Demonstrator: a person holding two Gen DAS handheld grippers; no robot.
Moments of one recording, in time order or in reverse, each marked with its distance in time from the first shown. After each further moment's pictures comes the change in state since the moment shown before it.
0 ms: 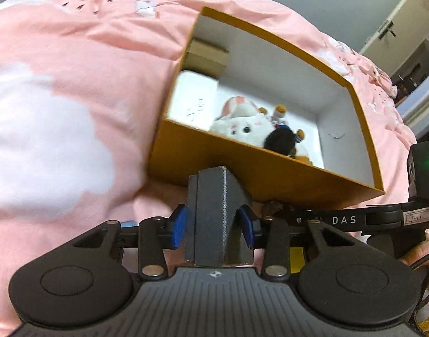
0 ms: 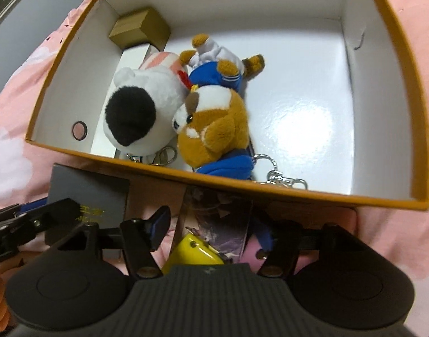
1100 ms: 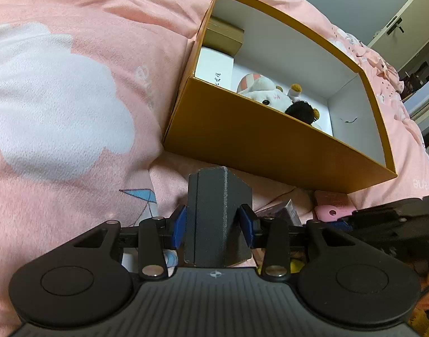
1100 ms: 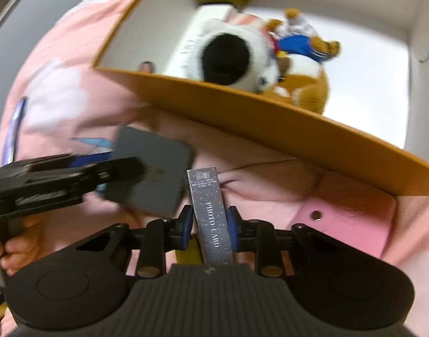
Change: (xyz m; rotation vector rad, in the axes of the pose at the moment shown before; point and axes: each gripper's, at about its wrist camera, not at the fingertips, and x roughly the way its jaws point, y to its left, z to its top) left arm 0.006 0.008 -0.016 -0.021 0.047 0.013; right arm -0.016 0.045 -0.025 -0.218 0.130 0.126
